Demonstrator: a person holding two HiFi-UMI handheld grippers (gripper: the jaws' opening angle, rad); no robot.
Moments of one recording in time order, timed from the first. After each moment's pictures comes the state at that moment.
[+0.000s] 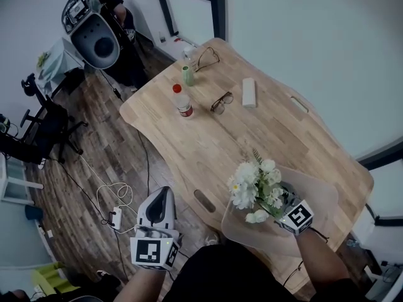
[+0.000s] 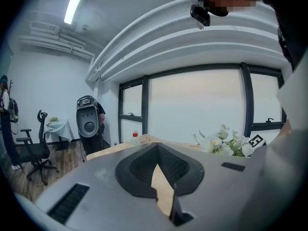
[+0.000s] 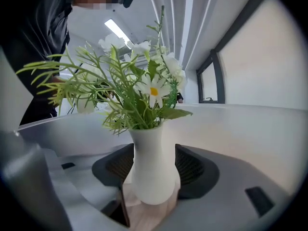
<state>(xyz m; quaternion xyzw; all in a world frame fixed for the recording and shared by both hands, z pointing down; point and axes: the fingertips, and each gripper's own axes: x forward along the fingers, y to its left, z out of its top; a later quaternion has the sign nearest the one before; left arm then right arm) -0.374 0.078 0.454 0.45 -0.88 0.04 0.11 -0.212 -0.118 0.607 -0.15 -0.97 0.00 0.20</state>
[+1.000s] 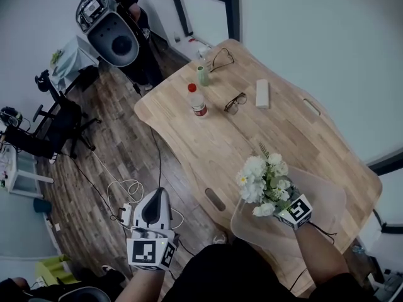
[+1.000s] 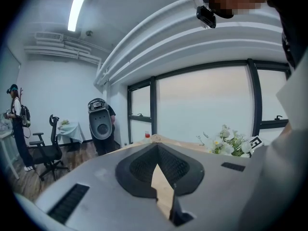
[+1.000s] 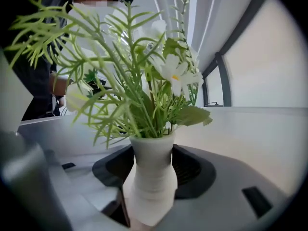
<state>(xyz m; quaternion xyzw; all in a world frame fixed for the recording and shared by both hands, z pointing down) -0.383 0.122 0.437 0.41 -0.91 0.05 0.11 -0.252 -0.101 0.602 -0.17 -0.97 0.00 0.16</state>
